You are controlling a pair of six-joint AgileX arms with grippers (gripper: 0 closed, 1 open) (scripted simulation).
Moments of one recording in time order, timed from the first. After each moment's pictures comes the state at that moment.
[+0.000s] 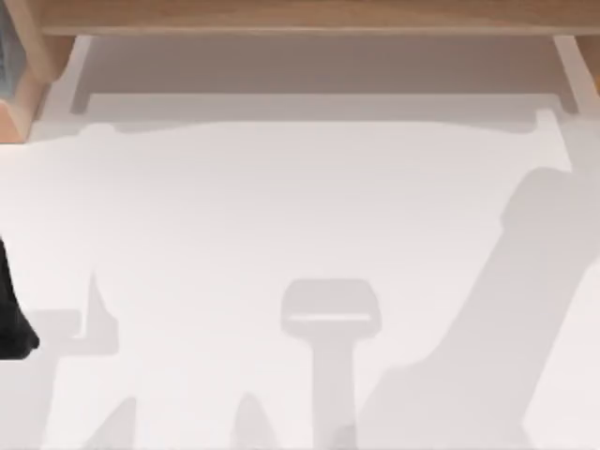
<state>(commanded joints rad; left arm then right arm) 0.00 0.00 0.00 0.00 0.00 0.00 -0.39 2.47 2.19 -1.20 -0.05 -0.37</state>
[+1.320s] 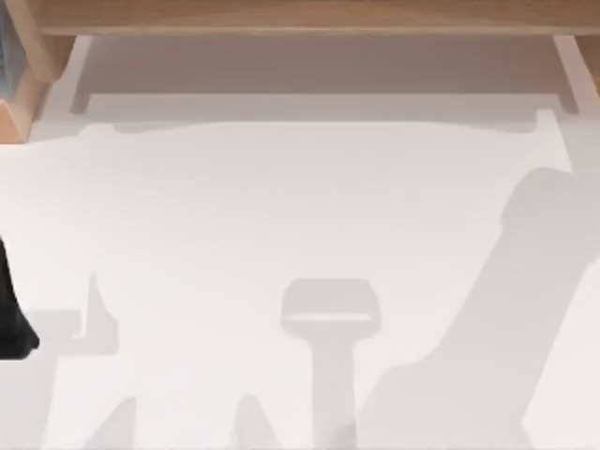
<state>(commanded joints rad) 0.00 0.00 0.00 0.00 0.00 0.00 -0.39 2.47 2.19 -1.20 -0.05 -0.37</state>
